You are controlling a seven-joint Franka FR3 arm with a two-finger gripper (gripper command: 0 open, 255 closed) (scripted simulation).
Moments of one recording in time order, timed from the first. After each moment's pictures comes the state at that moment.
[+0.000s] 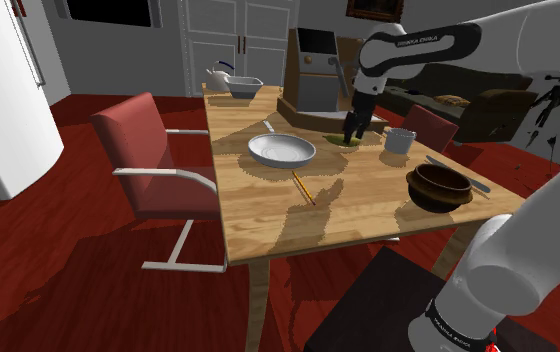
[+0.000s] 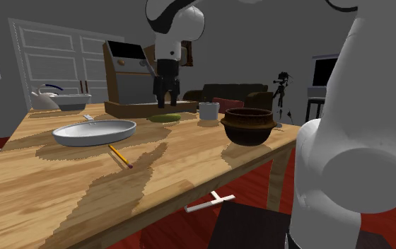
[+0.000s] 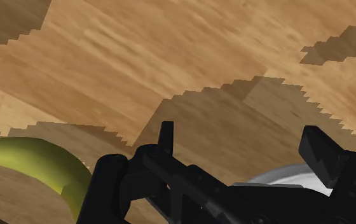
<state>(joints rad) -0.03 -0.23 -0.36 -2.03 -0.03 1.83 -0.38</state>
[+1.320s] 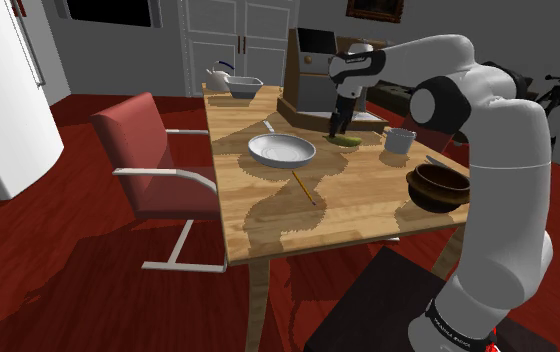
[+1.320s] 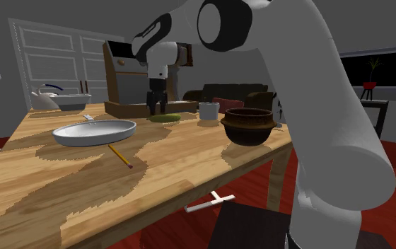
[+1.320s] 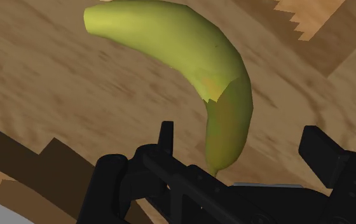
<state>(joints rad) -0.18 0.43 -0.44 -1.40 0.23 1.80 -0.70</state>
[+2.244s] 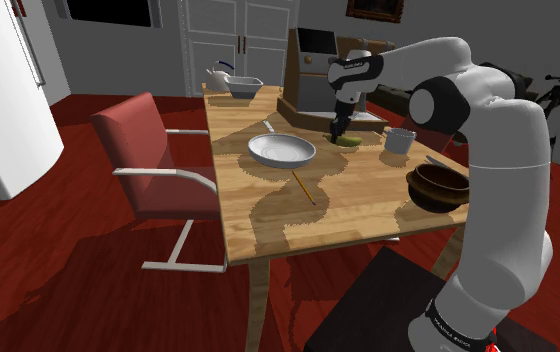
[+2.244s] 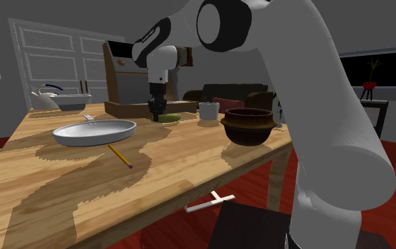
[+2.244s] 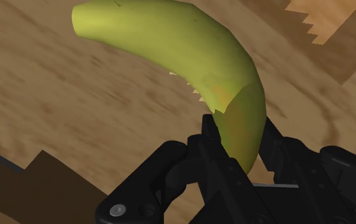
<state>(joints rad) -0.18 0.43 -0.44 -1.44 0.24 1.85 -0.70</state>
